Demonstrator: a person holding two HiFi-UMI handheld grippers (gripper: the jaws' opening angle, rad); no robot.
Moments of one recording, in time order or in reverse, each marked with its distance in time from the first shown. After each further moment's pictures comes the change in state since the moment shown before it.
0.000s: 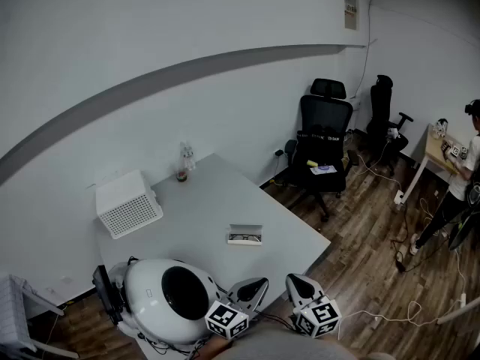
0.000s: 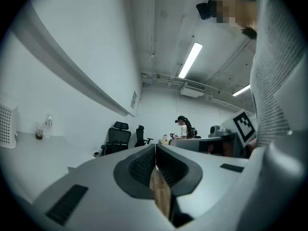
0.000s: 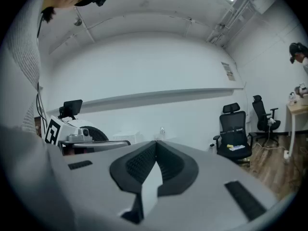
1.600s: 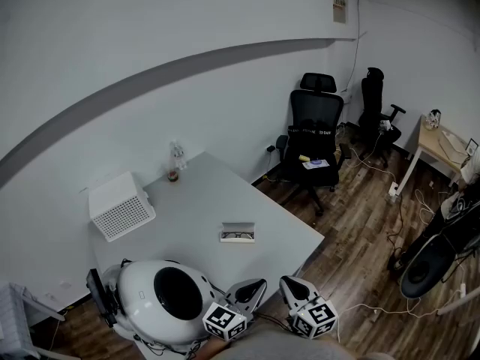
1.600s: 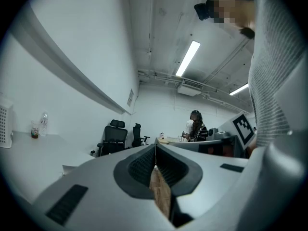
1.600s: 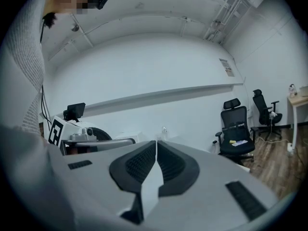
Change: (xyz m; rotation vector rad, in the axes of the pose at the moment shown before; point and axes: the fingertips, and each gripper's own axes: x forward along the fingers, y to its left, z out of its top) left arm 0.004 -0.015 -0.007 0.006 0.026 -0.033; right arm -0.010 0.003 -0.012 0.052 -0.008 0.029
